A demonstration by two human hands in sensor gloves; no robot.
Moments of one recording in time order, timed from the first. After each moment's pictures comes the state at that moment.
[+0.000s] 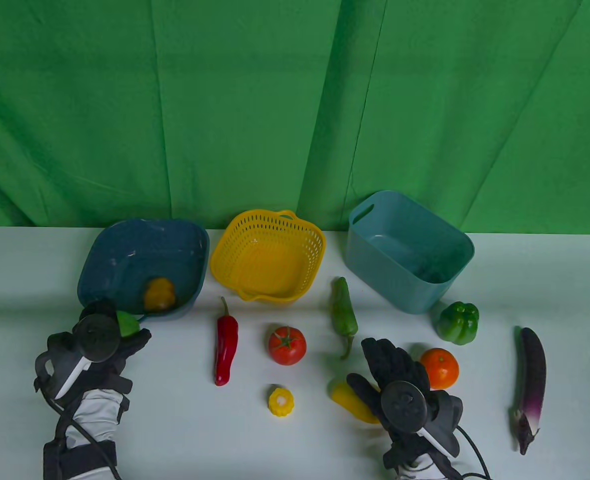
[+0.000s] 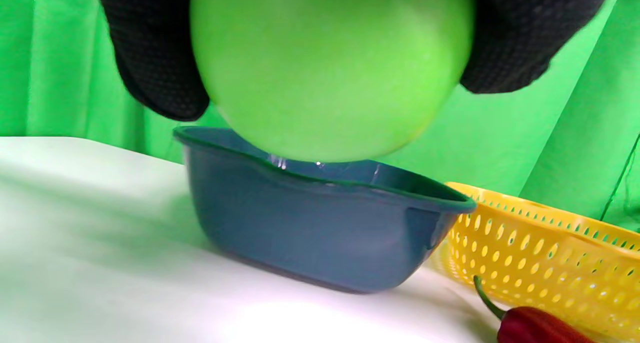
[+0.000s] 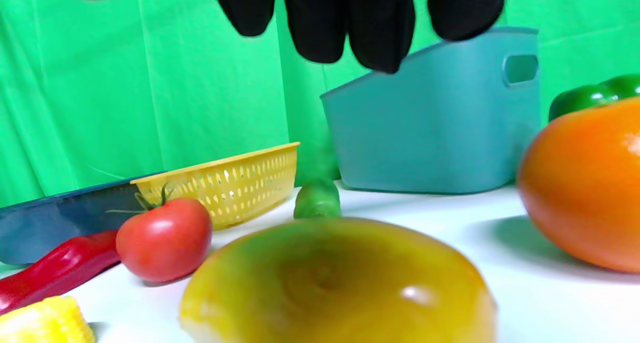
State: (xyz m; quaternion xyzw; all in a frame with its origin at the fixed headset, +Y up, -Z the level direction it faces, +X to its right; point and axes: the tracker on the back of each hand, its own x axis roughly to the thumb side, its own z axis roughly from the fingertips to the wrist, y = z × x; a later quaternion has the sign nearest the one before) left_hand -0.327 -0.674 -0.323 0.05 0.10 0.11 0.99; right_hand 0.172 -0.693 -0.264 0.09 -0.09 0.98 0.14
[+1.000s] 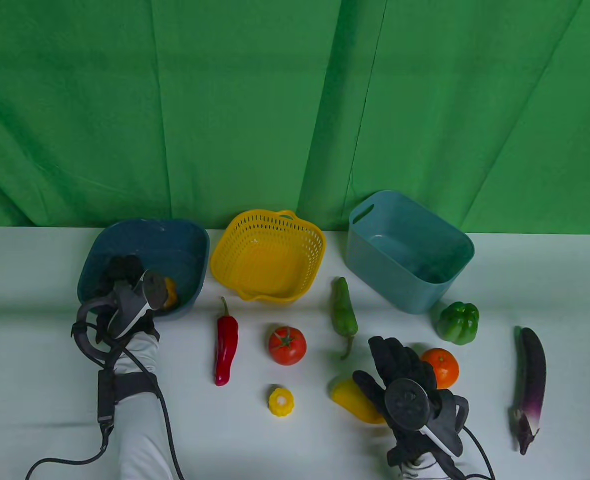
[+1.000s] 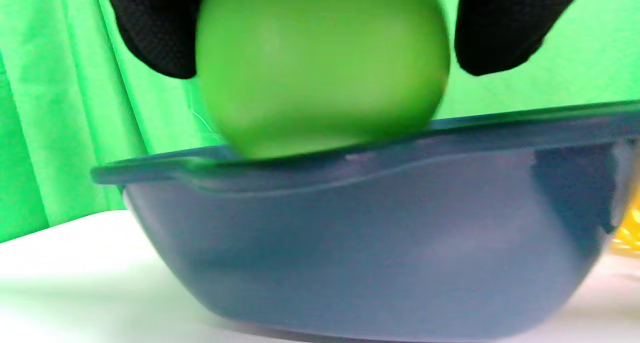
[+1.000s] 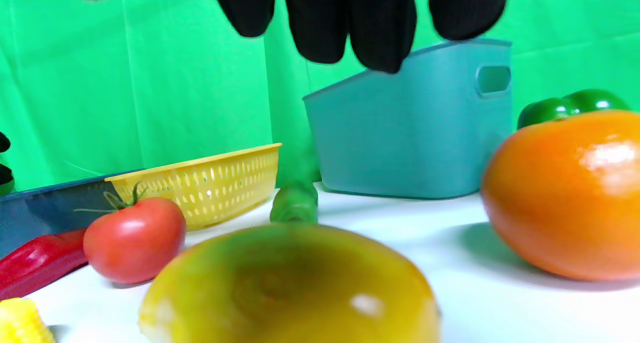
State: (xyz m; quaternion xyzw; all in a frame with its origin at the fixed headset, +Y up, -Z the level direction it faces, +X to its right) left_hand -0.294 -0.693 -0.414 0.03 0.15 -0.06 0.99; right_hand 0.179 -0.693 -0.266 0.07 -0.09 0.99 0.12
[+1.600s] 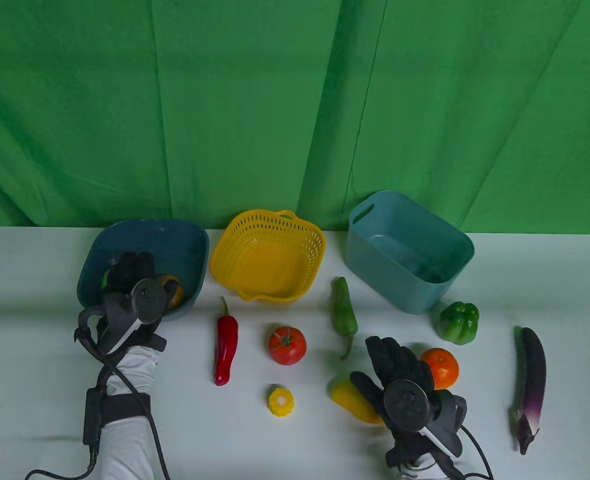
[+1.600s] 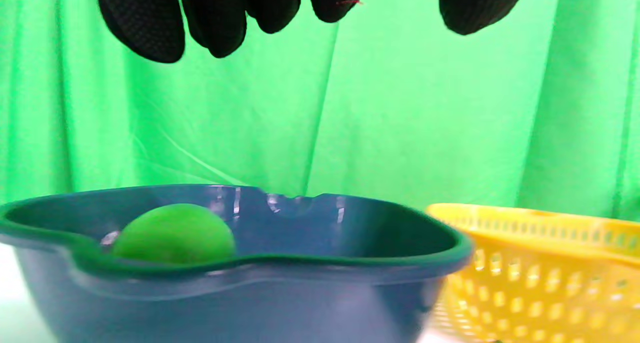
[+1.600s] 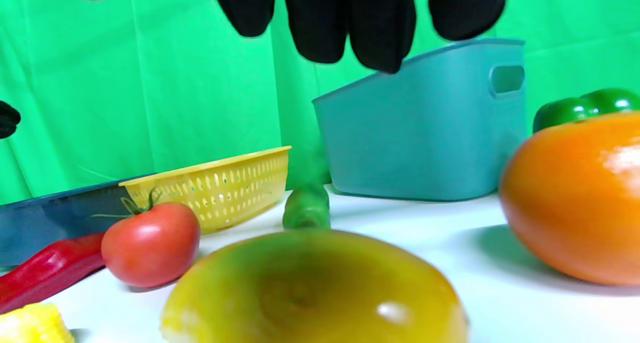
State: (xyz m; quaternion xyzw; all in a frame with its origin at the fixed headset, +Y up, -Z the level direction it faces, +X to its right) left_hand -0.274 -0.661 -0.377 0.12 0.06 0.04 0.99; right_hand 0.177 -0.692 -0.266 0.08 -0.09 0.98 0.13
